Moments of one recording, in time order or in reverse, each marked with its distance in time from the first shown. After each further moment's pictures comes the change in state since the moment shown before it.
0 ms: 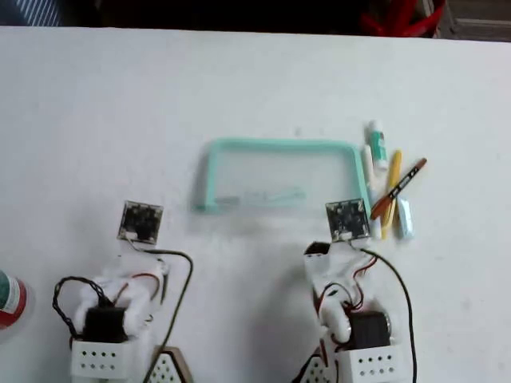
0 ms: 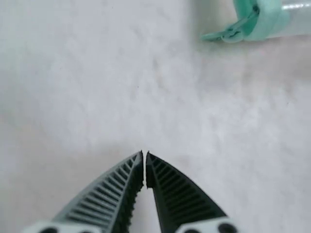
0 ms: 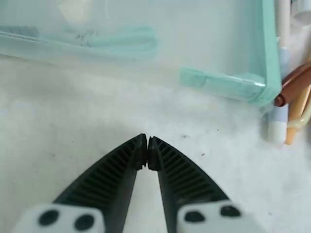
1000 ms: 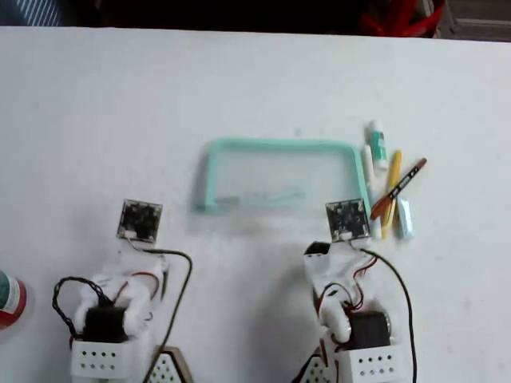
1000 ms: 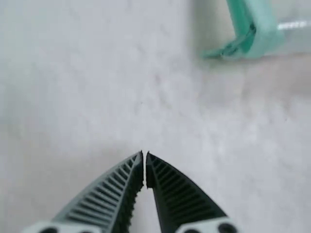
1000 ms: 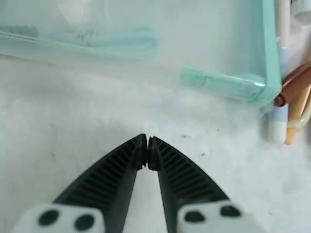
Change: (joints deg) left arm 0.0 0.0 0.0 -5.1 0.0; right arm 0.0 0.0 0.0 0.0 0.0
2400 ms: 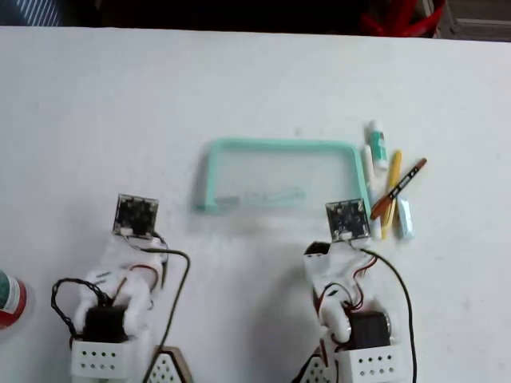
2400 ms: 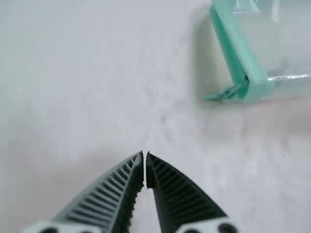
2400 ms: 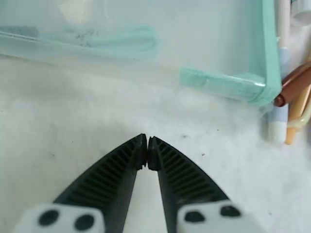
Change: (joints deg) left arm 0.0 0.0 0.0 -5.1 0.0; right arm 0.0 0.0 0.0 0.0 0.0
